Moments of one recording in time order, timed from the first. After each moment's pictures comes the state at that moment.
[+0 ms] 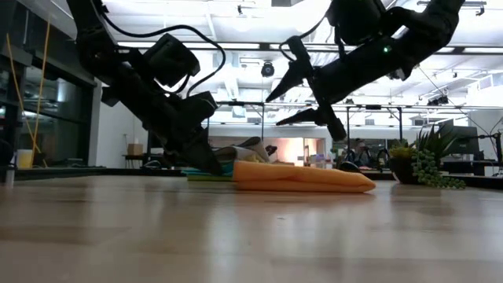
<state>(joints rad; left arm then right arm) 0.25 1.71 0.59 0.41 -0.06 -0.34 -0.03 1.58 0.66 0.56 0.37 1.59</state>
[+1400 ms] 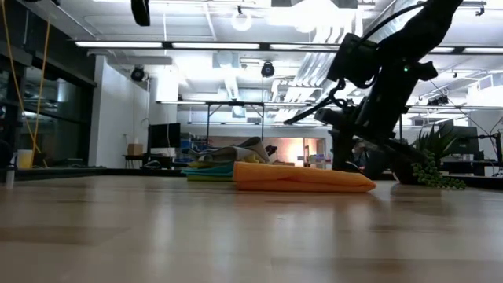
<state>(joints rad) 0.27 0.72 0.59 0.32 -0.07 -0.23 -0.12 1.54 0.66 -0.21 0.14 1.30</state>
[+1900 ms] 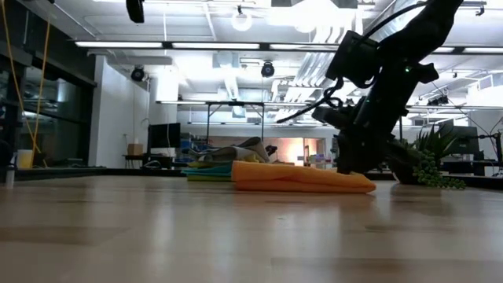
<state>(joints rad) 0.27 0.68 0.59 0.30 -0.12 -0.13 -0.09 1.57 0.66 -0.16 0.13 1.20</state>
